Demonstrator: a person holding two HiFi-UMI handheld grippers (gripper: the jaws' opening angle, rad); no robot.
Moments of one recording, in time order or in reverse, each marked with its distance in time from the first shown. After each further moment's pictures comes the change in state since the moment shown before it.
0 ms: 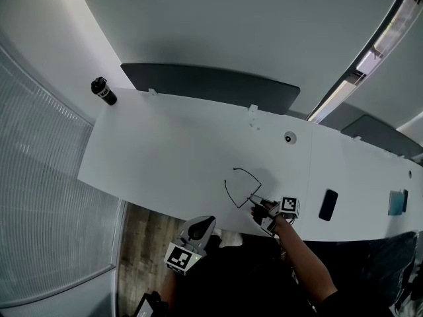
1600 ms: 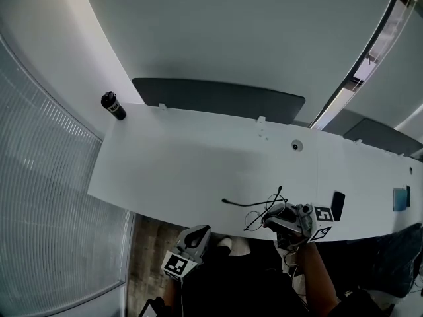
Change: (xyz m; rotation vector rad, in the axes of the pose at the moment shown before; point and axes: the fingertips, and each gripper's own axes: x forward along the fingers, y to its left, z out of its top) left arm -0.065 0.052 -0.004 -0.014 -0.023 -0.007; right arm -0.058 0.337 -0.122 -0.974 0.054 0.882
